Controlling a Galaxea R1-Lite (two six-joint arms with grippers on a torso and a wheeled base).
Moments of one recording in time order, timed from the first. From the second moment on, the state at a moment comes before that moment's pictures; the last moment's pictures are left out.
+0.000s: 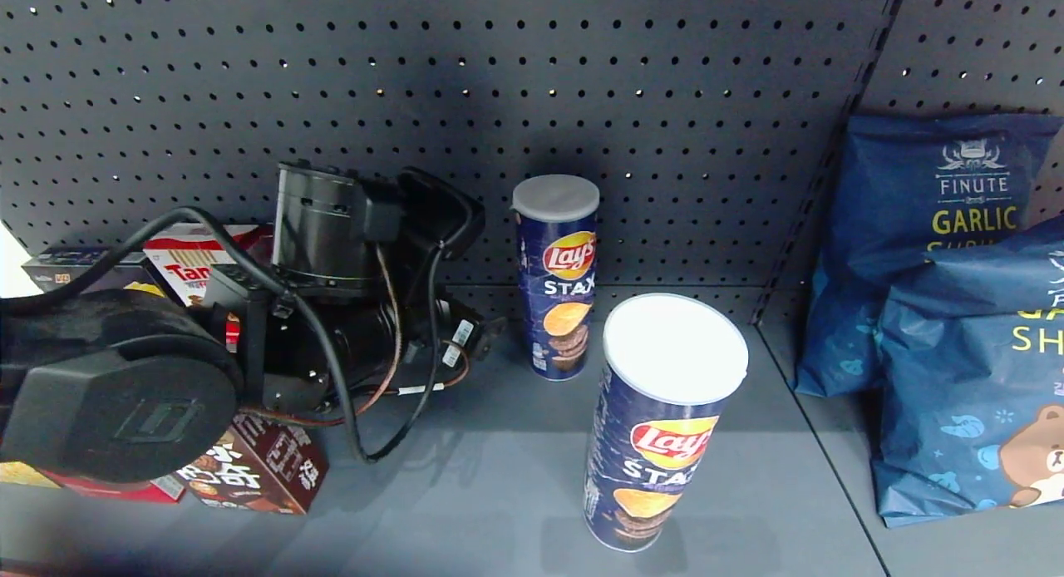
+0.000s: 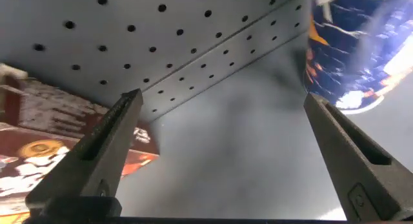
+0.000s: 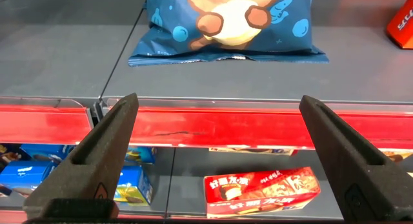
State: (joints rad) left arm -0.60 1.71 -1.06 -0.28 0.33 0.25; right arm 0.00 0.00 0.00 0.00 0.01 0.00
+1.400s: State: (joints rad) left arm -0.63 1.85 -1.17 -0.29 0.34 0.23; right arm 0.00 0.00 0.00 0.00 0.01 0.00
